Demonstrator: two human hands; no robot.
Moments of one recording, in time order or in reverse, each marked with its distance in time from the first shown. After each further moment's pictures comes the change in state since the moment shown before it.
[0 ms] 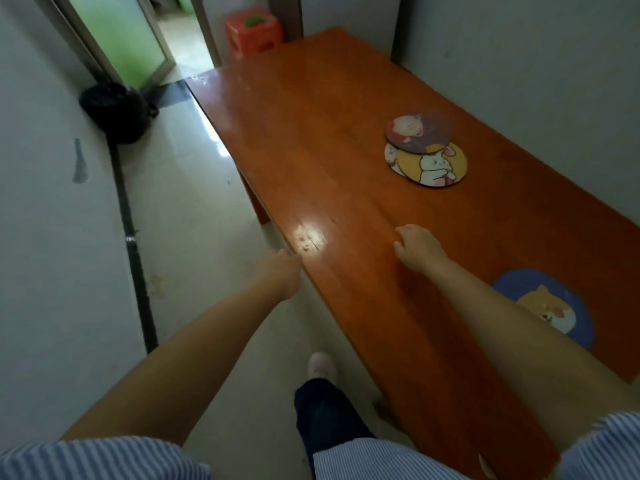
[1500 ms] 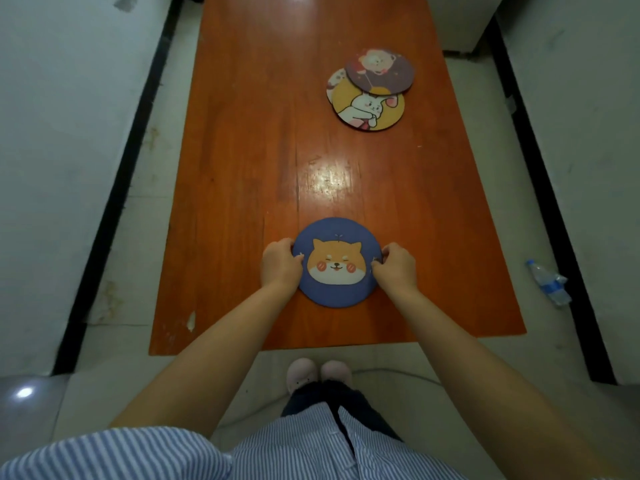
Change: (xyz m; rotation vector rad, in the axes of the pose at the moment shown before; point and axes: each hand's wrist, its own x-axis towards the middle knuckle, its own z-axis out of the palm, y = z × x) left_hand -0.012 0.398 0.050 -0.958 0.322 -0.812; right_hand -0.068 0.297 -0.031 0.269 -0.140 -0.099
